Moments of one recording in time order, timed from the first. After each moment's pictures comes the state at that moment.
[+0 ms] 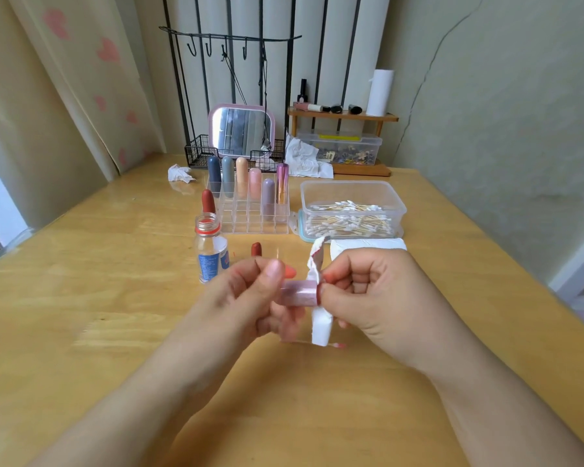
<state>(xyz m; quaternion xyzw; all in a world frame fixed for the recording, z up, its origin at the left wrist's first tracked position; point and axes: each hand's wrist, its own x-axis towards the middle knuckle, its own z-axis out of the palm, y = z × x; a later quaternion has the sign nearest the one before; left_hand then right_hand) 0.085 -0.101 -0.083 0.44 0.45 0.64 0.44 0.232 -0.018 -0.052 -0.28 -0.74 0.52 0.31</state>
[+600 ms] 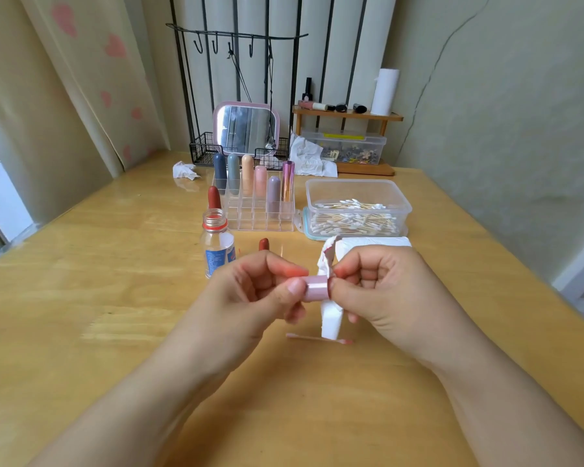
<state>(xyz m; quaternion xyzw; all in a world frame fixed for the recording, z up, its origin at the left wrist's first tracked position) 0.083 -0.100 -0.083 0.47 0.46 0.63 0.41 0.232 -0.016 -0.054 -0.29 -0.74 0.51 0.31</state>
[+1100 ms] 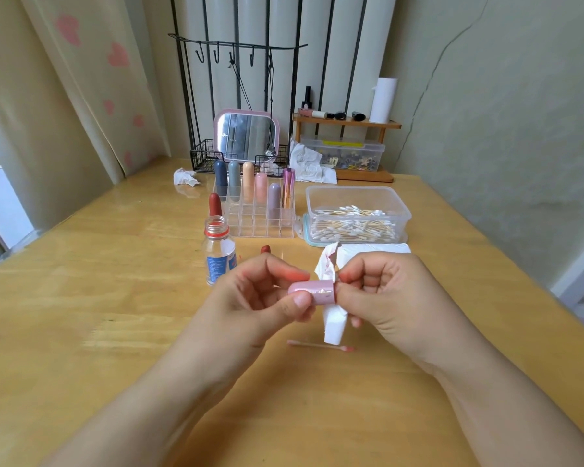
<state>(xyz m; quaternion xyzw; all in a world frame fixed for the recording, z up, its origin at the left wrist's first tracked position) 0.083 -0.098 -0.086 0.46 0.43 0.65 0.42 0.231 -0.010 -0.055 -0.28 -0.73 0.52 0.33</state>
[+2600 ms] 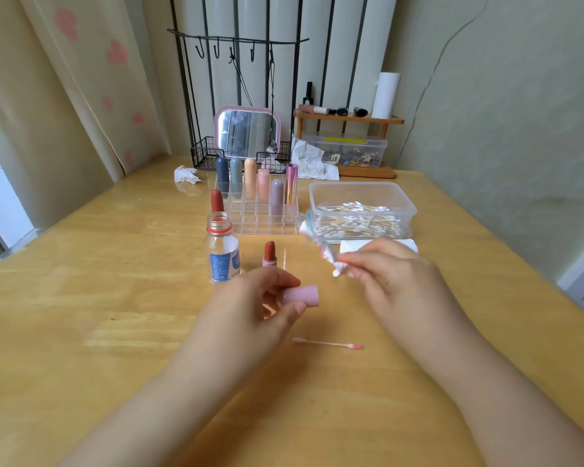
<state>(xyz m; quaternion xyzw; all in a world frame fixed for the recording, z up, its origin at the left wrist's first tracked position) 0.080 -0.098 -0.088 0.55 0.68 0.46 0.15 0.234 0.020 -0.086 -0.27 -0.88 0.06 0.38</state>
